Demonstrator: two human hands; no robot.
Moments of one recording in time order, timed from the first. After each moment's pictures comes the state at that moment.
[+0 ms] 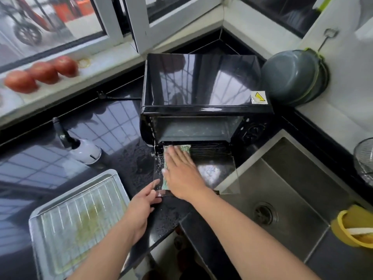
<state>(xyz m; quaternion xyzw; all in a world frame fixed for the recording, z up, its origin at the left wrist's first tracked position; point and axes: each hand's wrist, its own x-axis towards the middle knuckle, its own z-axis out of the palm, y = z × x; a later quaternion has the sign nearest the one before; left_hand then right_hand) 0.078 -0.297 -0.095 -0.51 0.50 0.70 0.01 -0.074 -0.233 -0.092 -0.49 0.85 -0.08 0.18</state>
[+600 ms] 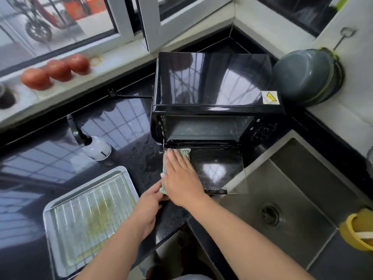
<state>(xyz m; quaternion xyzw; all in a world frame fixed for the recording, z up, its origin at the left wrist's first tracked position) 0.079 -0.296 -0.085 -0.49 0.50 0.71 0.02 -0.038 -0.245 -0.098 -0.51 0.85 -0.07 0.13</state>
